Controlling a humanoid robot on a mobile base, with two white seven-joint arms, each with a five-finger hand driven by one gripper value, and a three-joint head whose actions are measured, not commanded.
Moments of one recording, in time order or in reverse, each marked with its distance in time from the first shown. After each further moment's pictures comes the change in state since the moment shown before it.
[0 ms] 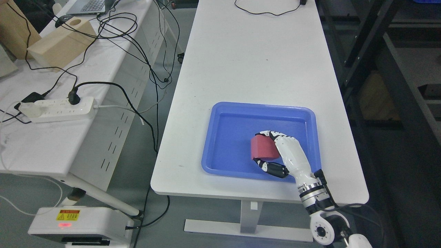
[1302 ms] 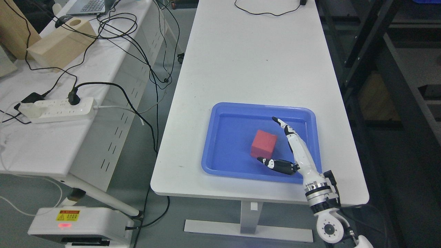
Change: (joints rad) left arm 0.000 0.000 0.000 0.000 0.000 0.000 0.000; right arm 0.007 -0.005 -0.038 0.002 -0.362 0.009 0.004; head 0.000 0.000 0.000
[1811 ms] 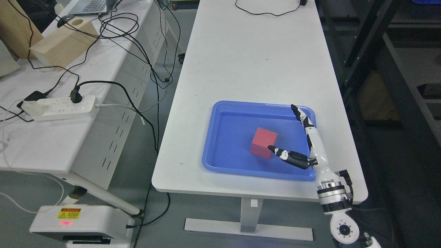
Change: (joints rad) left arm 0.000 0.000 0.000 0.000 0.000 0.000 0.000; right arm 0.011 -0.002 -0.060 -0.001 -0.243 -0.145 0.001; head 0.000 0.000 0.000
